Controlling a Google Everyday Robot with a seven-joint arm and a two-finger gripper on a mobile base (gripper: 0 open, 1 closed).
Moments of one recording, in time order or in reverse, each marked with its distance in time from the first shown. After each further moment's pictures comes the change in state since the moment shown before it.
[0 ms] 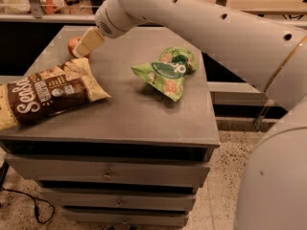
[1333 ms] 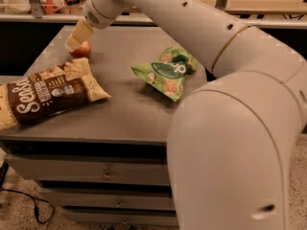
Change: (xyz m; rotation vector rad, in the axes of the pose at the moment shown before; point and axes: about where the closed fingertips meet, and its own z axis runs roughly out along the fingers) arm -0.019 -0.013 0.050 -0.086 0.094 0.005
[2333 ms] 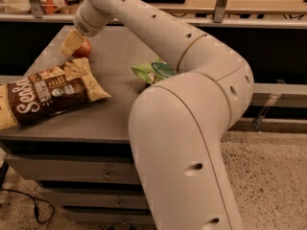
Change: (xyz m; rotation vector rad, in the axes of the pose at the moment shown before) arm -0.003 0.000 0.077 -0.037 0.031 -0.008
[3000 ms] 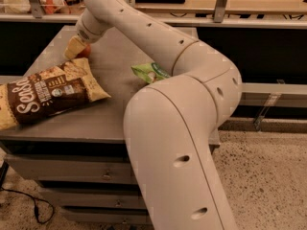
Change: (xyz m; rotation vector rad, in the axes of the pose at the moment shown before) arm 0.011 -0.008 0.032 0.010 -0.003 0.002
